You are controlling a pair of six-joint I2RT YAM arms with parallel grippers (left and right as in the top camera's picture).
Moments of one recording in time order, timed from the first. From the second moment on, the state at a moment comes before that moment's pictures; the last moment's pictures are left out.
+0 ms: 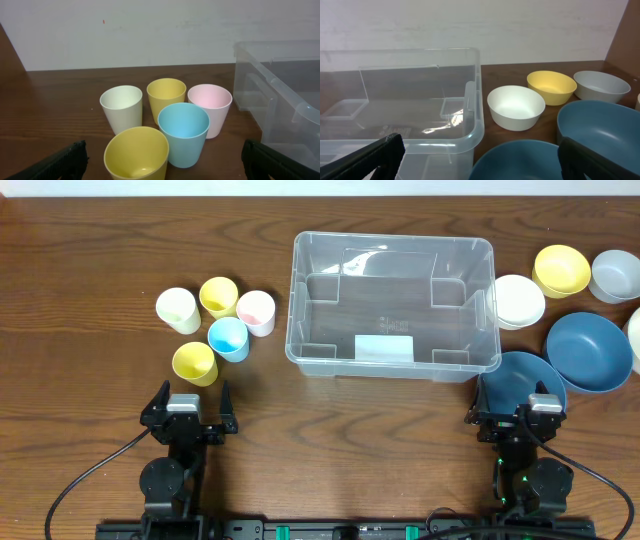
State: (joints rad) left arm -0.01 0.01 0.01 -0.11 0.01 0.02; right arm -0.07 0.01 0.02 -0.09 0.00 0.07
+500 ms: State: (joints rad) left arm -0.01 0.01 0.01 -0.11 0.01 0.02; right arm -0.07 0.01 0.02 -0.09 0.00 0.07
